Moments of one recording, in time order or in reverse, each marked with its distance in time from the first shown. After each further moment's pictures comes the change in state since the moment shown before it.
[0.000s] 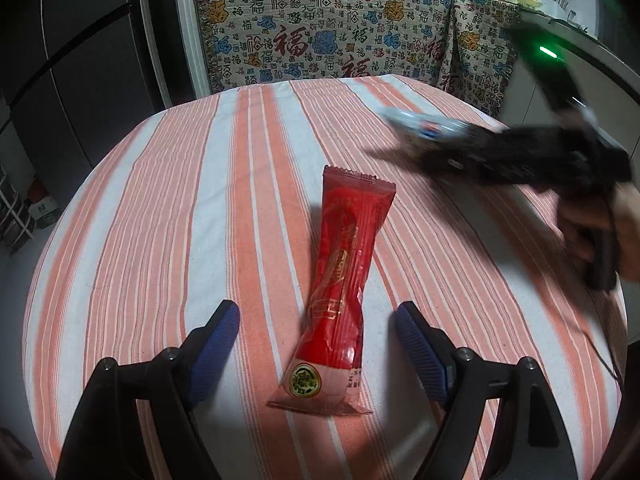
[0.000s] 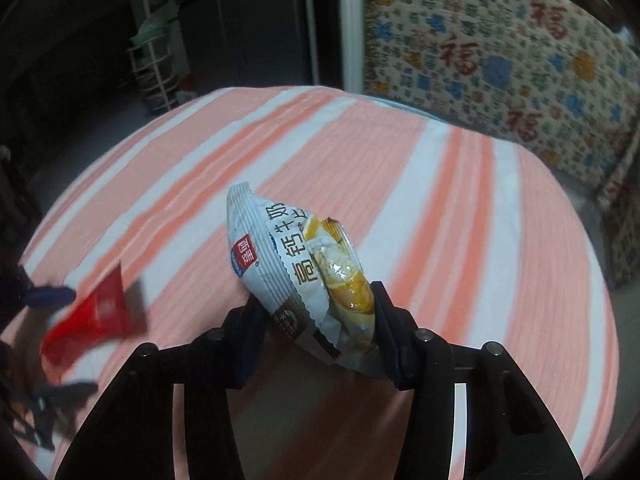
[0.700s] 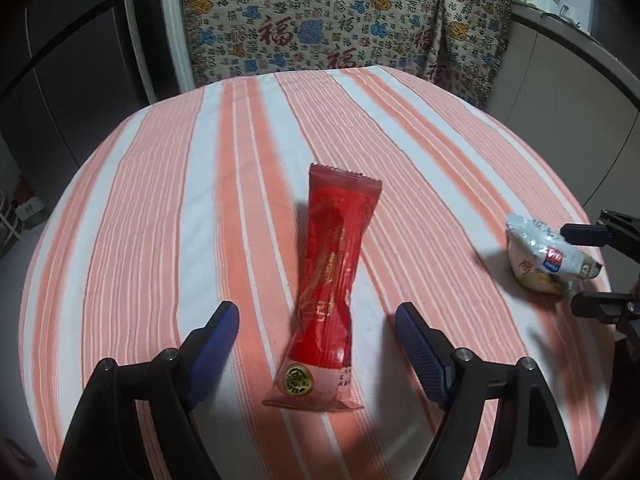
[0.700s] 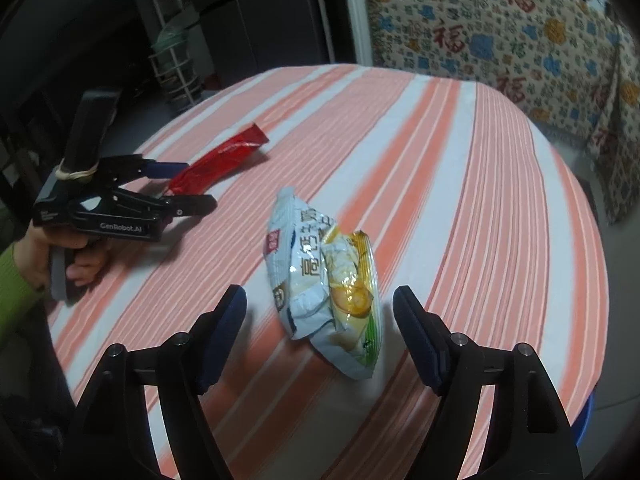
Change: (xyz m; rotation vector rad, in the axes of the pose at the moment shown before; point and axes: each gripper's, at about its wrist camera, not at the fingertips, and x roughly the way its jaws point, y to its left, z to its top) left arm 0.001 0.001 0.010 0.020 0.048 -0.063; right arm -0.110 0.025 -0.102 0.005 -0.012 0.148
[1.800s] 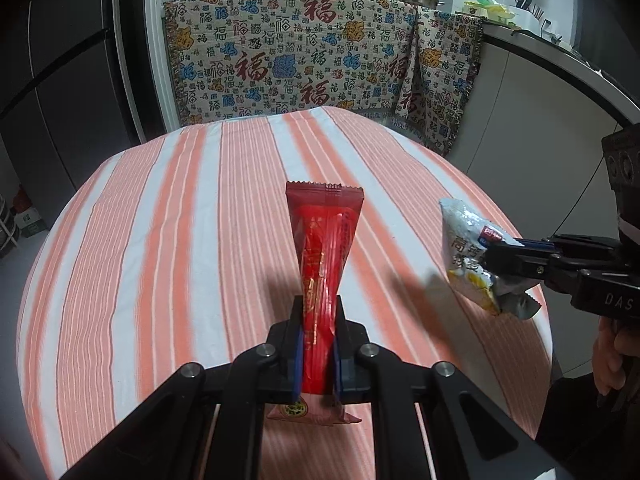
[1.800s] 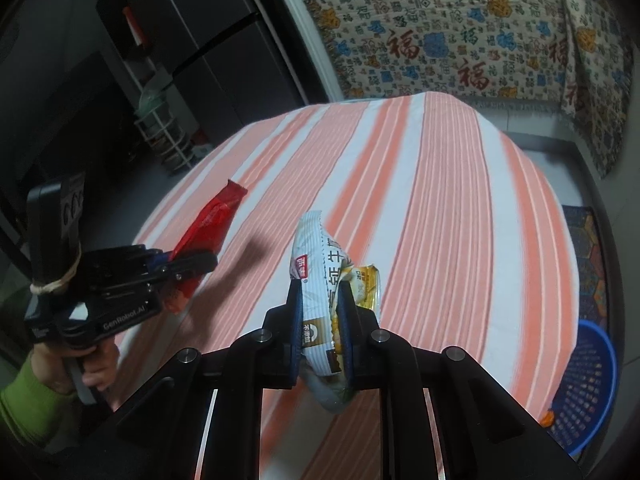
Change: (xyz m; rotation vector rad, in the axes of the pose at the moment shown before) left arm -0.041 -0.106 0.014 -0.013 -0.108 0.000; right arm -0.050 -0.049 0.005 0.241 -0.104 0.039
